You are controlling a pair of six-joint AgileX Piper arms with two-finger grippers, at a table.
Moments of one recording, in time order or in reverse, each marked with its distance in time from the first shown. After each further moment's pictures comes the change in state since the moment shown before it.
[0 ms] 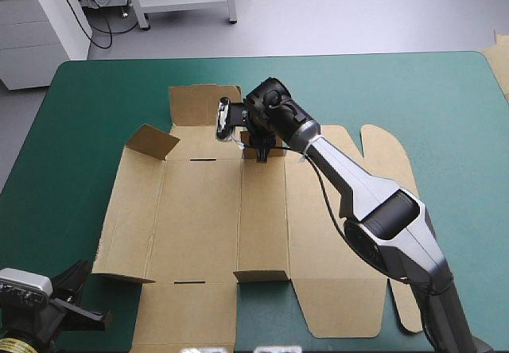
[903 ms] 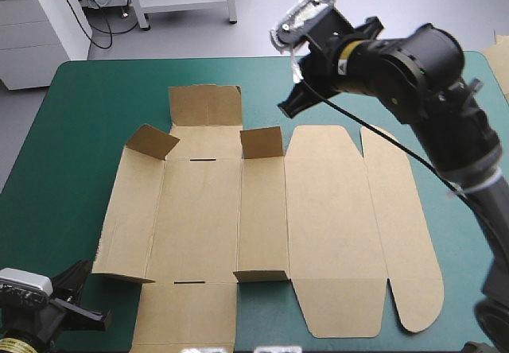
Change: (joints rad) left arm 0.000 0.000 0.000 0.000 0.000 0.000; right arm 0.002 -0.640 0.072 0.062 0.084 0.611
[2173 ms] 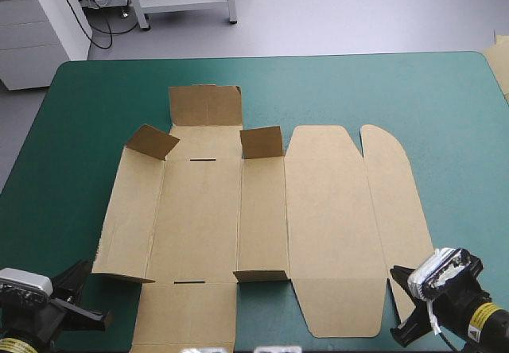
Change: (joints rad) left arm 0.000 0.000 0.000 0.000 0.000 0.000; right arm 0.000 -1.266 1.681 0.115 -0.407 0.206
